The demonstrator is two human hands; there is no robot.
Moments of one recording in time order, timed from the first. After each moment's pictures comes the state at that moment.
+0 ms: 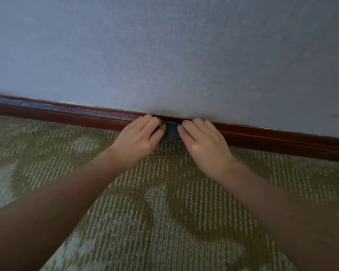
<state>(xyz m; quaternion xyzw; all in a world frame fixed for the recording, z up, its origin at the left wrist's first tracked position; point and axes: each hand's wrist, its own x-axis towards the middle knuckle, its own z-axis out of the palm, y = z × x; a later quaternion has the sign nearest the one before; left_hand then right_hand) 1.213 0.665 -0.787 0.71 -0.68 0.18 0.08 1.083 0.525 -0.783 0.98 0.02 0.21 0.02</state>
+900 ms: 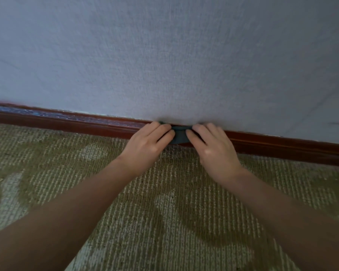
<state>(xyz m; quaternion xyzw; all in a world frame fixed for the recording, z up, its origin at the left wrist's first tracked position) 1.218 0.669 -0.788 0.72 -0.66 0.15 0.16 1.086 0.532 -0.775 0.97 -0.04 0.23 -0.01</state>
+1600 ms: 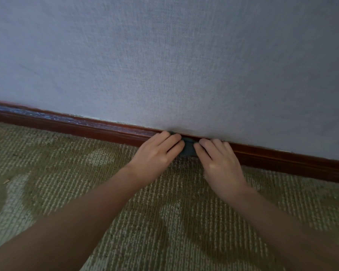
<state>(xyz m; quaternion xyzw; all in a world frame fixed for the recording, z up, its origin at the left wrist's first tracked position) 1.218 0.669 -0.790 0.71 -0.66 0.15 0.16 1.088 0.539 -0.785 0.98 -0.06 0.21 0.01</state>
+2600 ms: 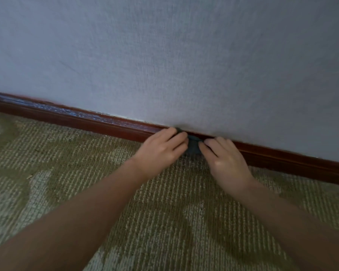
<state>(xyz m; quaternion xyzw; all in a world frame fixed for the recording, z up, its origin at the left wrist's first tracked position) 1.256 0.705 -0.789 0.69 -0.69 0.18 0.12 1.123 0.566 -0.783 0.98 -0.01 0.20 0.01</state>
